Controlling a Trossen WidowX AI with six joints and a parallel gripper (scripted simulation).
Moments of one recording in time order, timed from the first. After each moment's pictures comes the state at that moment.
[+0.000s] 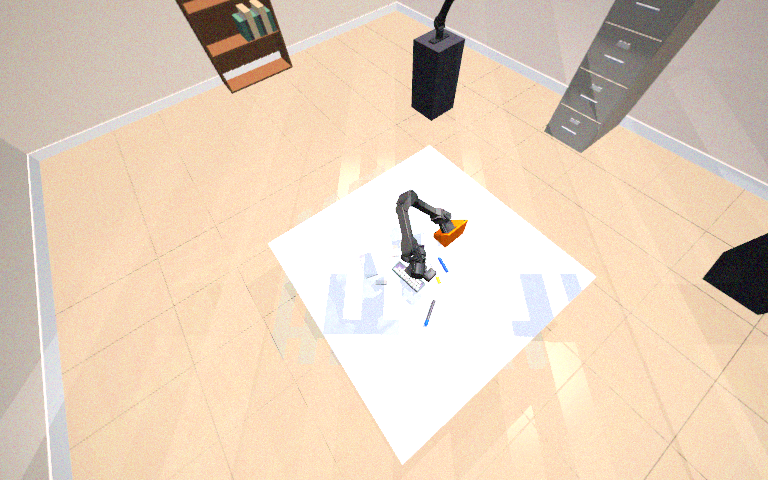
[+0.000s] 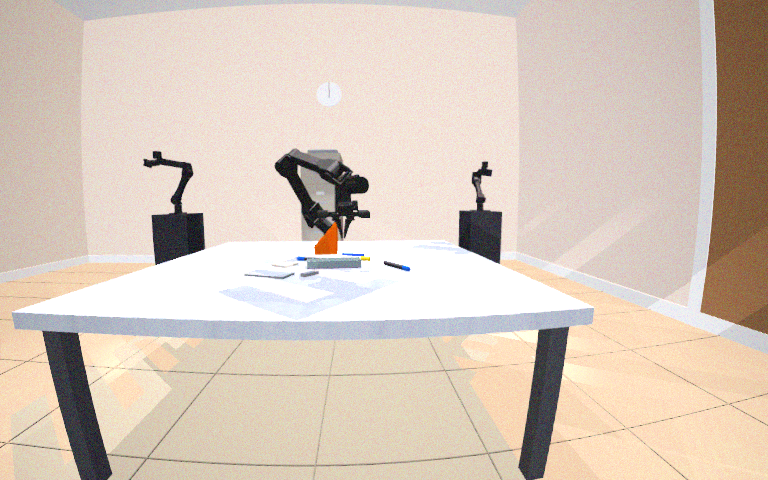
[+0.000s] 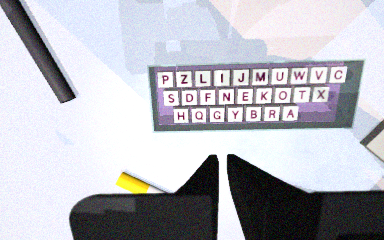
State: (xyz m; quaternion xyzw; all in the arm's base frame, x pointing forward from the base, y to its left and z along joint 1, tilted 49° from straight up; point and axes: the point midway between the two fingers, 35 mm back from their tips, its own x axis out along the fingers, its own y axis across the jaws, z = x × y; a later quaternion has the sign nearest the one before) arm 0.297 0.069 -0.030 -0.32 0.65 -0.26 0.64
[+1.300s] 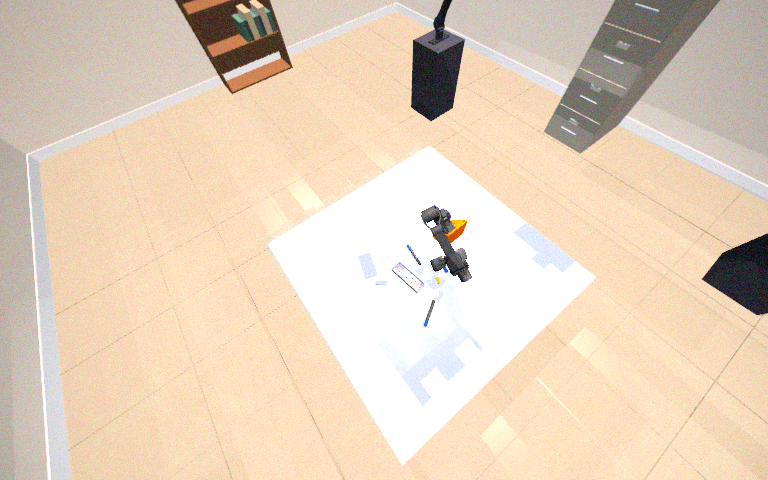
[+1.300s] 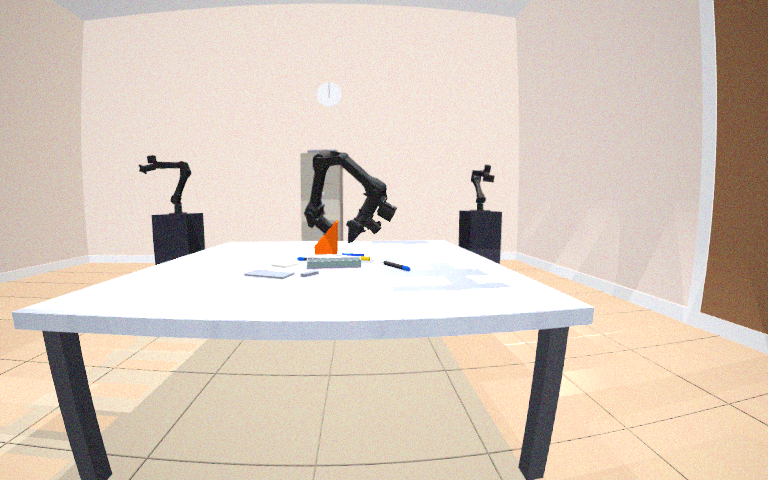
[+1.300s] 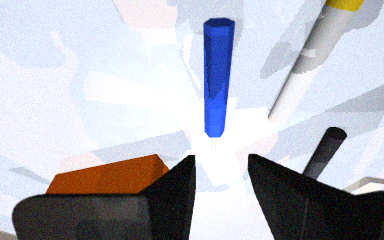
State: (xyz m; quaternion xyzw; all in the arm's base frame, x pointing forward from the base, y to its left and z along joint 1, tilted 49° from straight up) arm 0.133 0.065 -0.091 -0.64 0.75 -0.01 0.16
